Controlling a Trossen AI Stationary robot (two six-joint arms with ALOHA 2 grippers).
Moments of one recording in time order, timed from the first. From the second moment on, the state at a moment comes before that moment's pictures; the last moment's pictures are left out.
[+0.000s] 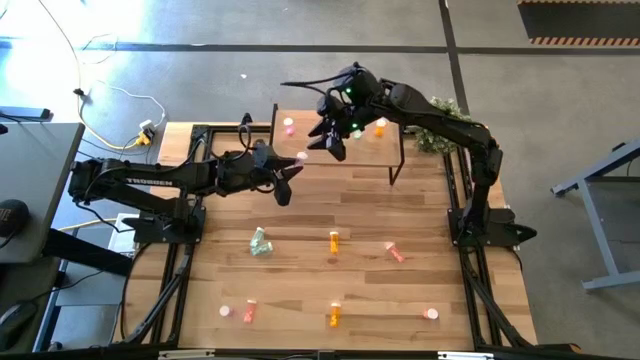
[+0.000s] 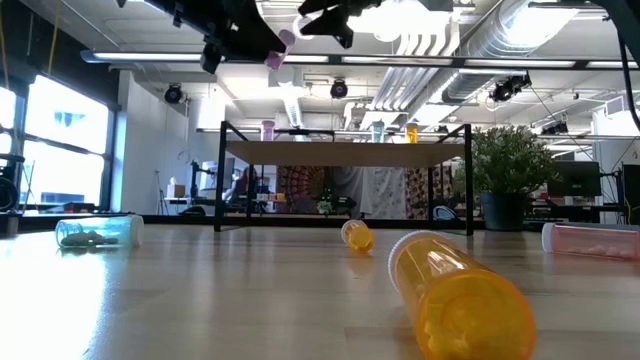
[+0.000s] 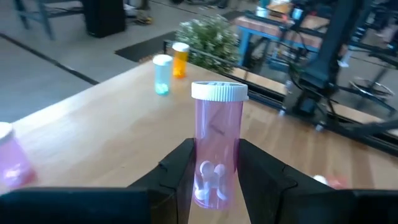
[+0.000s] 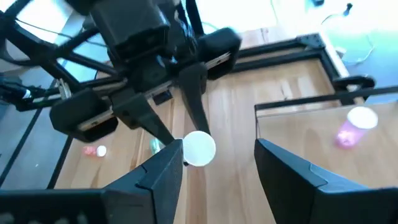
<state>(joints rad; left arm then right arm) 0.19 1.15 0.81 0.03 -0.39 -0.25 -0.40 1.87 2.08 -0.85 -0.47 -0.05</state>
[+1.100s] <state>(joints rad) 0.00 1.56 0.56 0.98 -1.20 -0.05 -0.58 1.69 2.08 -0.81 -0.47 -0.12</state>
